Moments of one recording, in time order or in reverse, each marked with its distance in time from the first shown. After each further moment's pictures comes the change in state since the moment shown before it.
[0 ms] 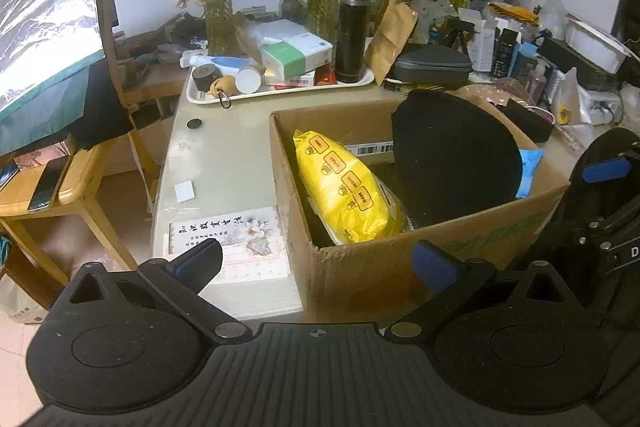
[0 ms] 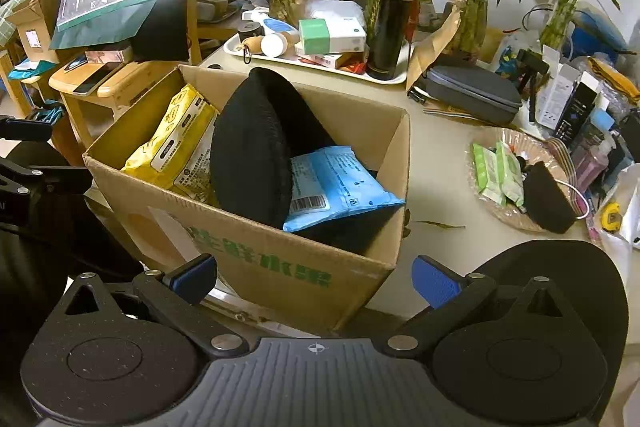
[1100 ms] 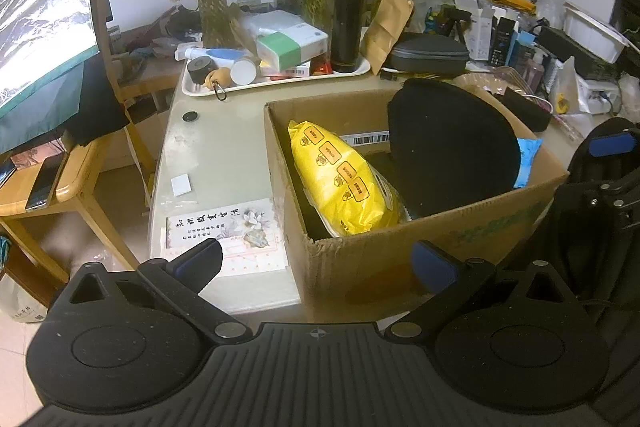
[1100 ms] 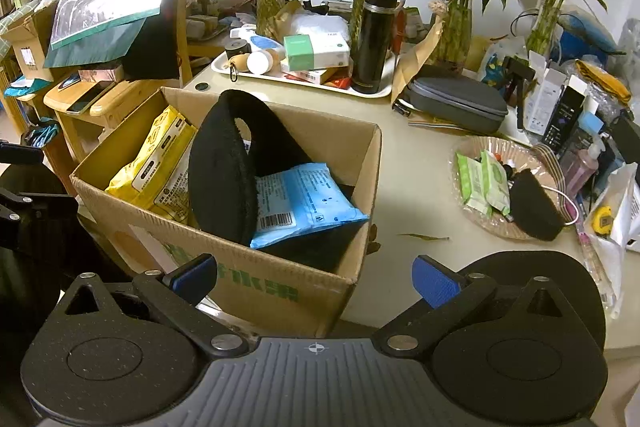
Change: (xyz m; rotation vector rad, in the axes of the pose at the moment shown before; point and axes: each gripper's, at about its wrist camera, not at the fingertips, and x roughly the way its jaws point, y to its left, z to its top) left arm 0.003 -0.004 0.001 0.011 0.034 -0.005; right arm -0.007 -0.021 0.003 0.024 -0.043 -0.007
